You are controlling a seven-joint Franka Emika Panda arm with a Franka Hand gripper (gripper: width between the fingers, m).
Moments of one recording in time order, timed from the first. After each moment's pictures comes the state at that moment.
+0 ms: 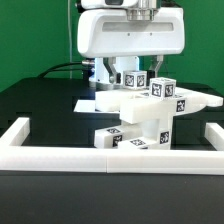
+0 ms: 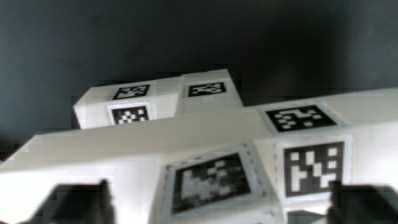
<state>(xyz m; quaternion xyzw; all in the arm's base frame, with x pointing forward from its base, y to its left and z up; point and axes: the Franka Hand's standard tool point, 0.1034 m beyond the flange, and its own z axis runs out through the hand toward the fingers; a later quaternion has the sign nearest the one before) 0.534 -0.008 0.111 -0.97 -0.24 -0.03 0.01</state>
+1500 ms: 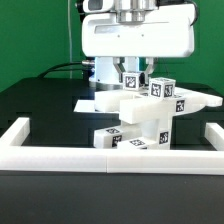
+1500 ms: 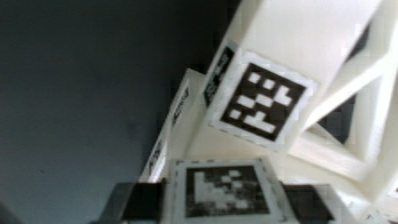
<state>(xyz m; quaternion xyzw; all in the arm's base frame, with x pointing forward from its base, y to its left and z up) 0.534 -0.005 0.109 -0.96 0.29 -0.03 0.04</state>
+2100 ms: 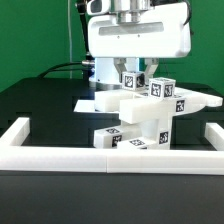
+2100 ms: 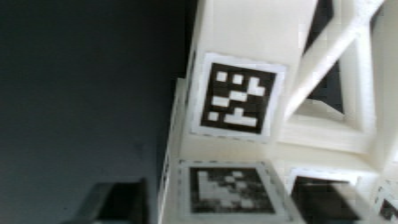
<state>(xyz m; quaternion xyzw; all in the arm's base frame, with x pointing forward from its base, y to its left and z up) 0.534 -0.004 0.108 -0.93 0.36 -0.03 0.05</state>
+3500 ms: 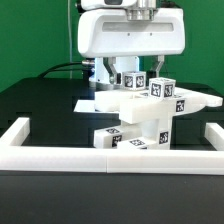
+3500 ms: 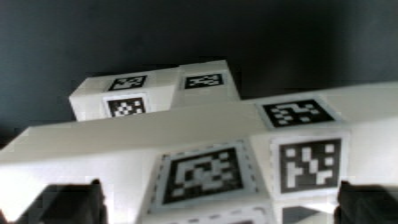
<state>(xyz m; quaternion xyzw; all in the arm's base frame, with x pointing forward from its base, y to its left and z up) 0.535 -0.007 0.111 -0.97 -0.24 -0.05 0.01</state>
